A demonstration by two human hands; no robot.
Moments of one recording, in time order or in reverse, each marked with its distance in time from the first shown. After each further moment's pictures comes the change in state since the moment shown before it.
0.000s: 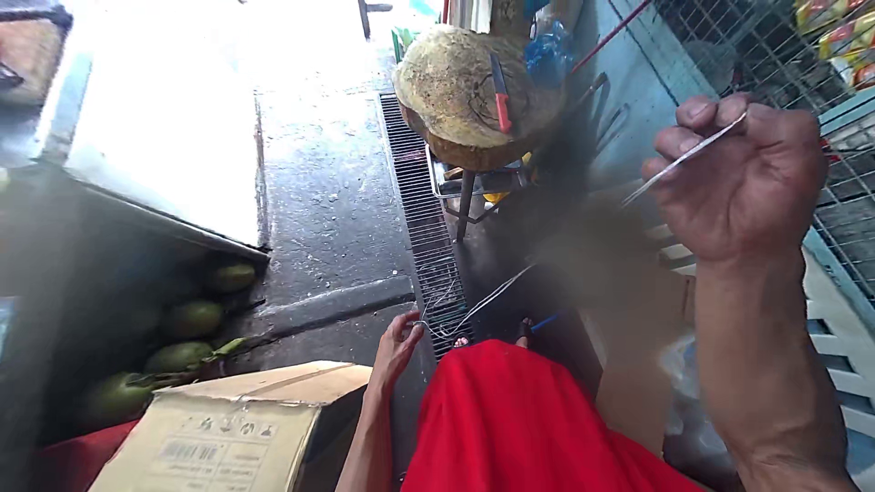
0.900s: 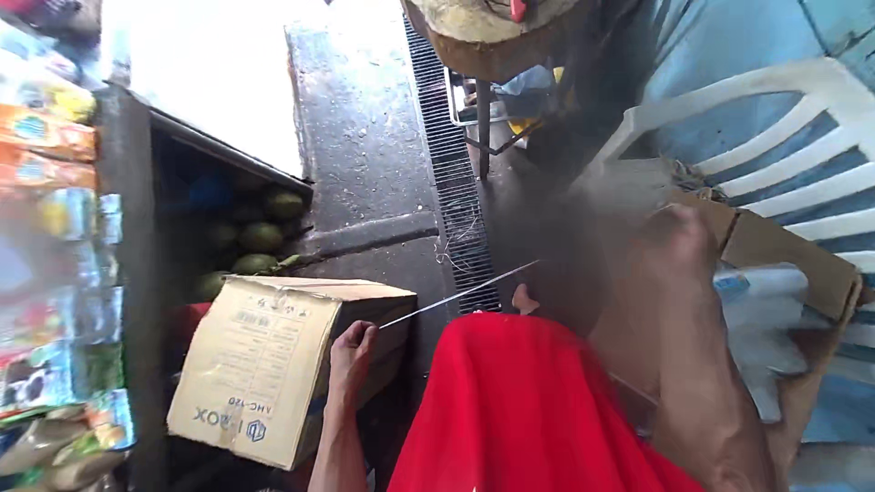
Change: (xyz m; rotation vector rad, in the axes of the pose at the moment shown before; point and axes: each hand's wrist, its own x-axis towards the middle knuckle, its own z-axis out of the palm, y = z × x) left_hand -0.211 -0.016 -0.010 0.345 0.304 -0.226; right_hand -0.203 0.128 -0.144 0.169 0.729 0.333
